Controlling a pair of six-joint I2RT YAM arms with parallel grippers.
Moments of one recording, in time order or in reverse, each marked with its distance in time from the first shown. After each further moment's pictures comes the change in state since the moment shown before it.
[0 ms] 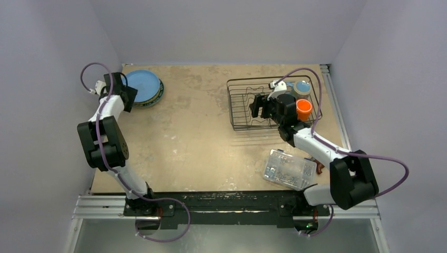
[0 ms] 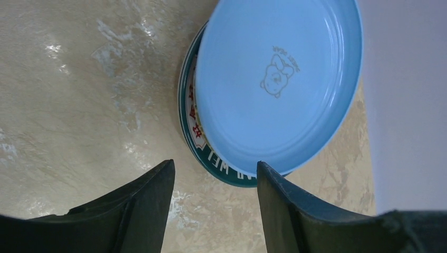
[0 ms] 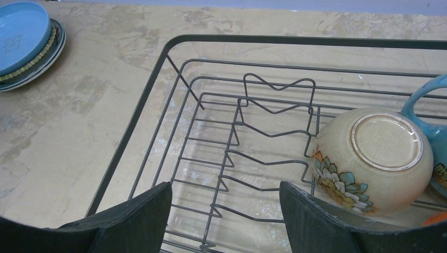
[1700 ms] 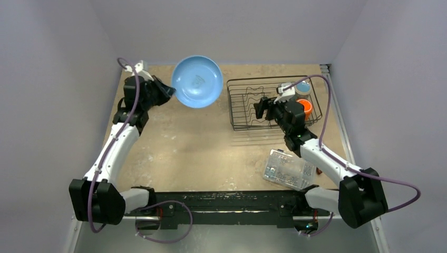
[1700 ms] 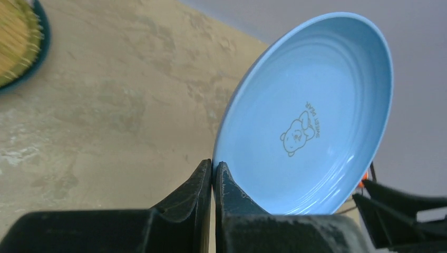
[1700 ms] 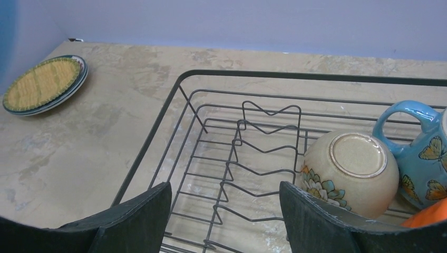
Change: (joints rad) left arm -0.344 -0.579 -0.223 0.153 0.290 0.307; right arm 0.005 -0.171 -0.107 0.087 0.025 -0.022
